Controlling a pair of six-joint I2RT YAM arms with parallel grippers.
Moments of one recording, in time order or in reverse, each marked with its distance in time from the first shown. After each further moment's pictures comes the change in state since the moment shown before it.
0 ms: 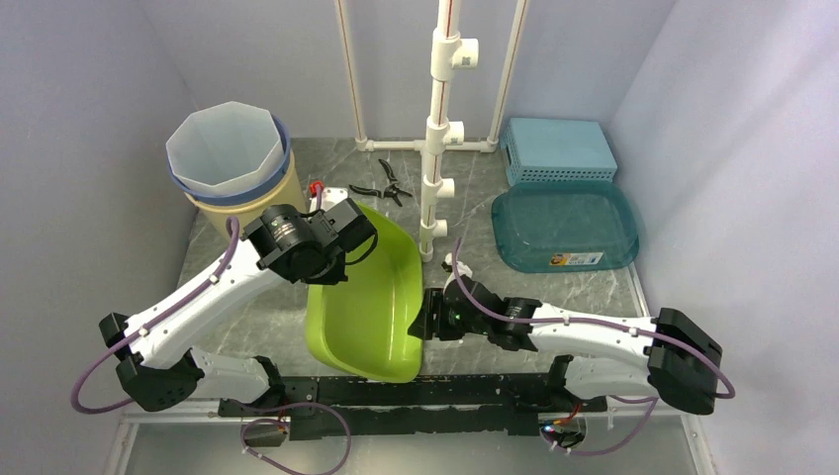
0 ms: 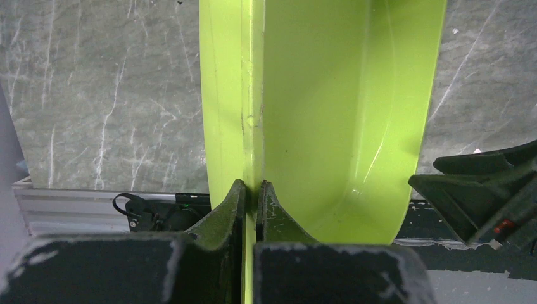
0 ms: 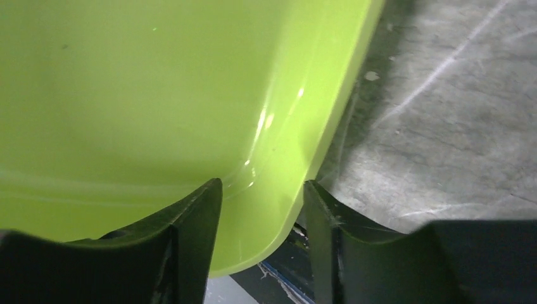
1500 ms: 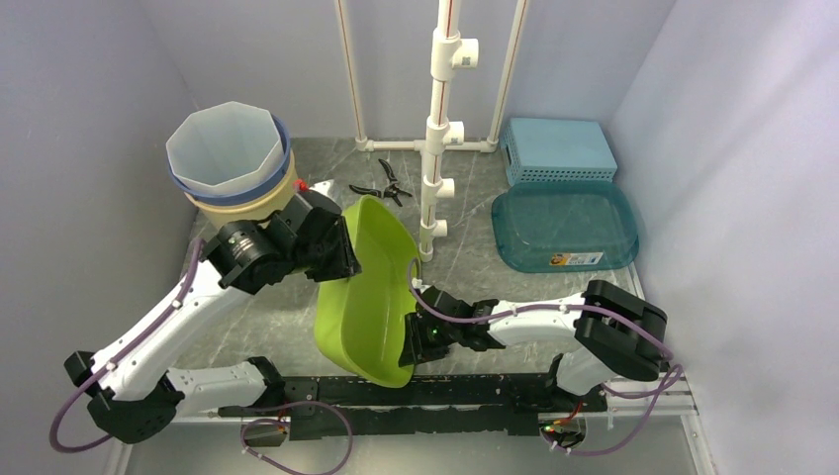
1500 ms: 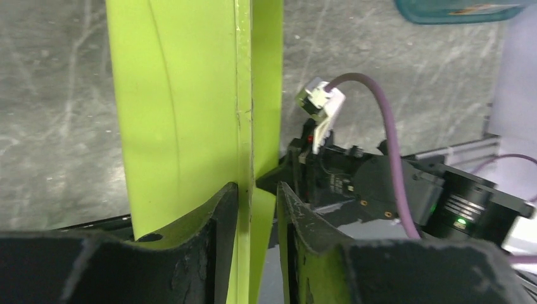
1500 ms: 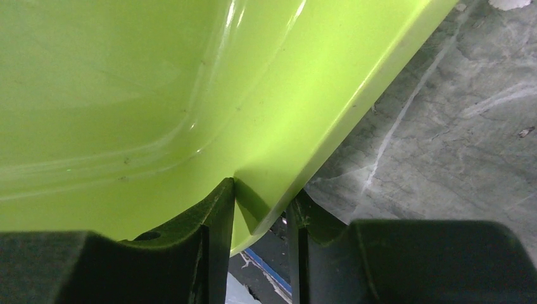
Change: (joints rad) left arm 0.148 -0.177 -0.165 0.360 0.381 -0.002; right arm 0.061 0.340 0.048 0.096 -0.216 -0.037
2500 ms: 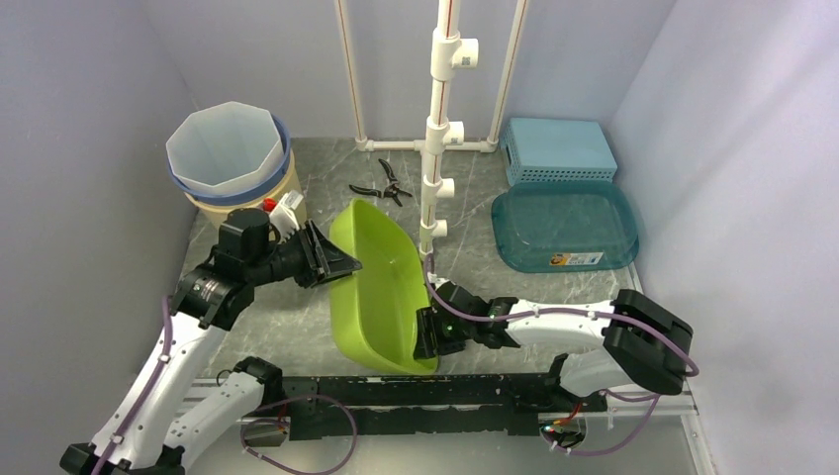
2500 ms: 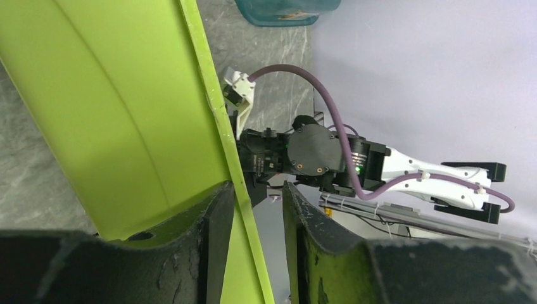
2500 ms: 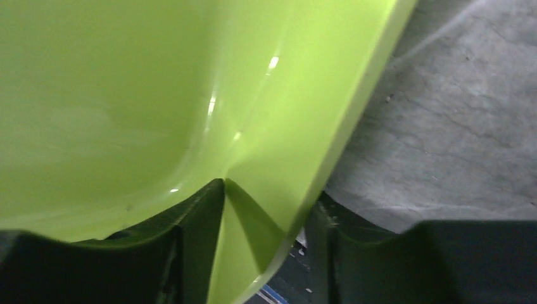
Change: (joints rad) left arm 0.422 -0.325 -0.425 0.450 0.638 -0.045; right arm -0.063 -0.140 -0.048 -0.109 0.053 -0.106
